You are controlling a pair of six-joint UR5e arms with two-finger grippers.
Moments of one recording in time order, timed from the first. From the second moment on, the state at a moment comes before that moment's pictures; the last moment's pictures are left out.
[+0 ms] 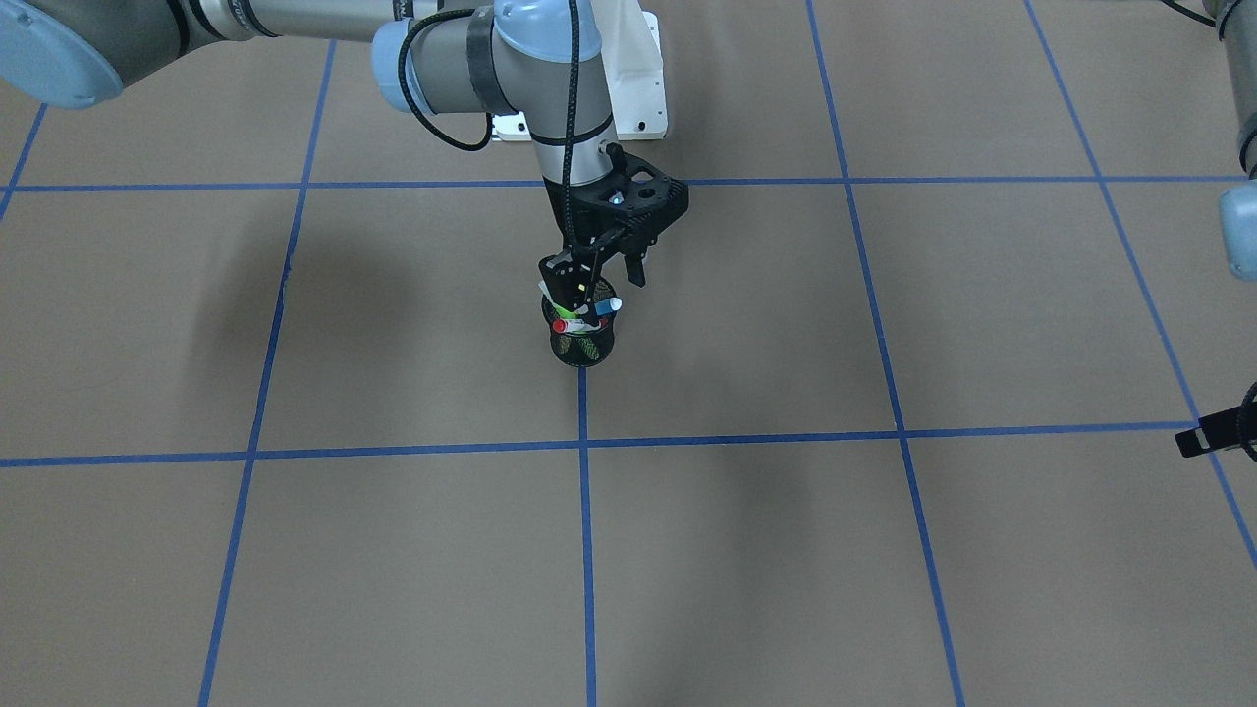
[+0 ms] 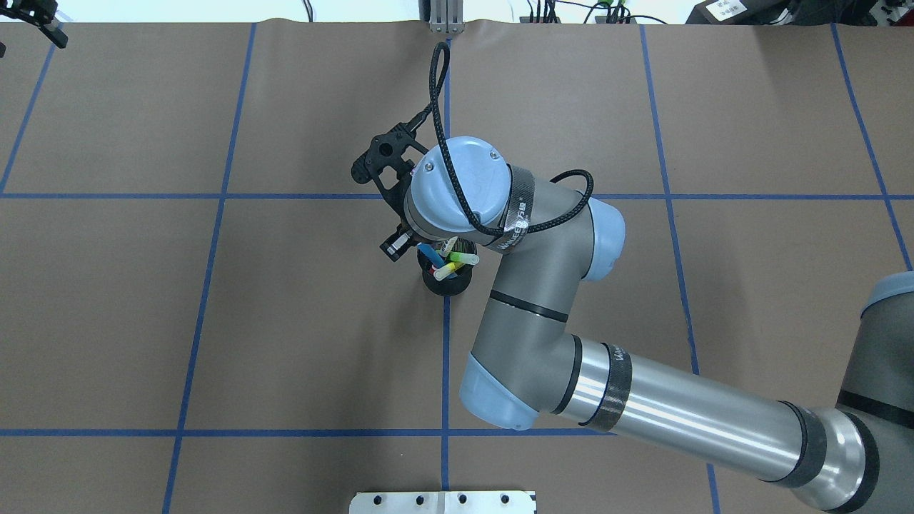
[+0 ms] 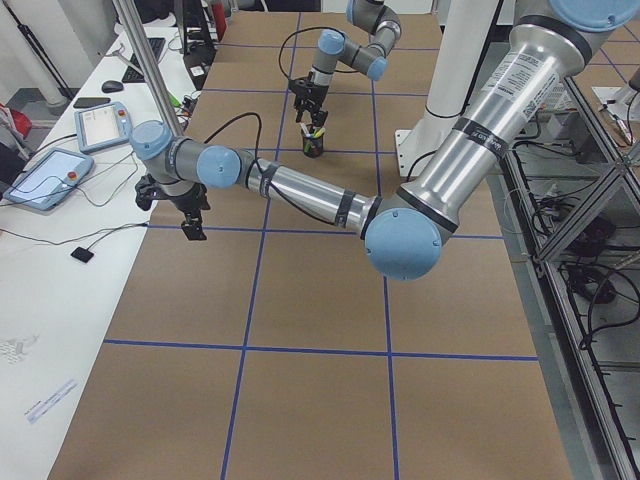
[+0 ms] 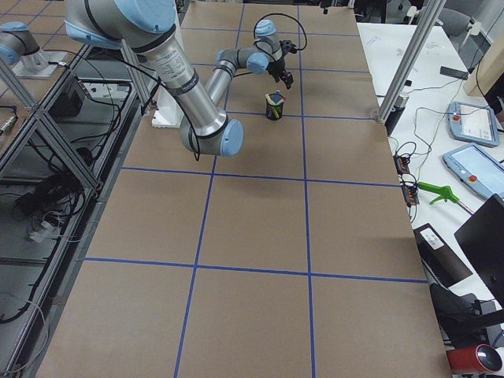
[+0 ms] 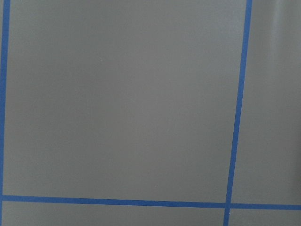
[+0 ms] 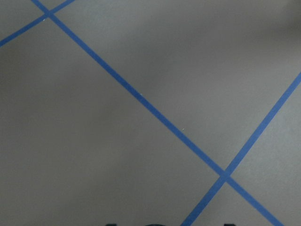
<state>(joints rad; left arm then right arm) -1.38 -2.15 -1.32 -1.45 -2.46 -0.35 0.47 -0.73 1.59 -1.44 1.65 0.50</state>
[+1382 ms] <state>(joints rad) -1.38 -2.14 -1.34 -1.45 -2.47 -0.35 0.44 -0.72 1.55 -1.44 1.60 0.51</state>
